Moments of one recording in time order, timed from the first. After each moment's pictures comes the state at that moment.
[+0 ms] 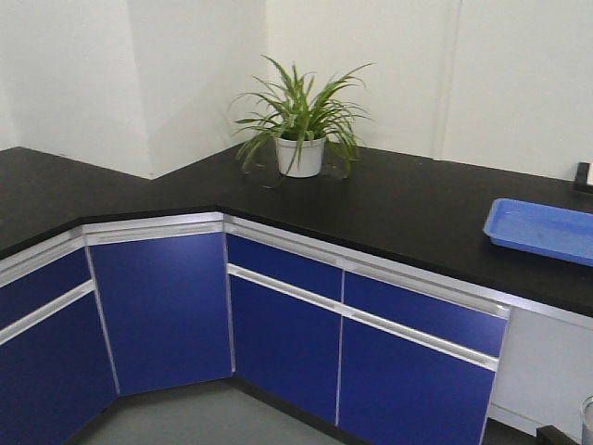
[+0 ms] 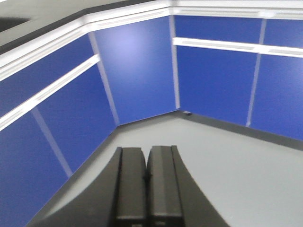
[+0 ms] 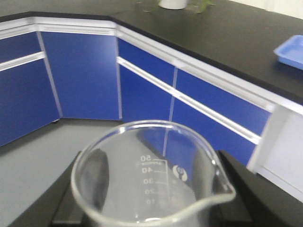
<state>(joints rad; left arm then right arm) -0.01 -0.02 0.03 0.06 0.37 0.02 0.52 0.63 -0.51 -0.72 0.40 0.76</state>
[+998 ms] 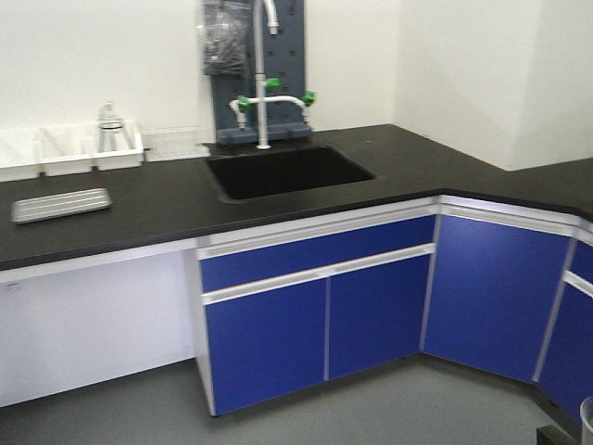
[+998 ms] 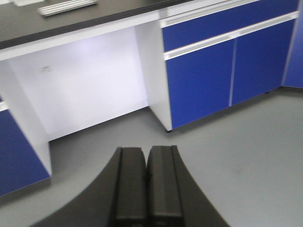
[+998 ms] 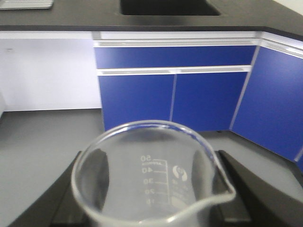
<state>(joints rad) -0.01 -0.02 0.03 0.06 0.37 0.02 0.52 0.63 -0.51 -0.72 0.40 0.76</state>
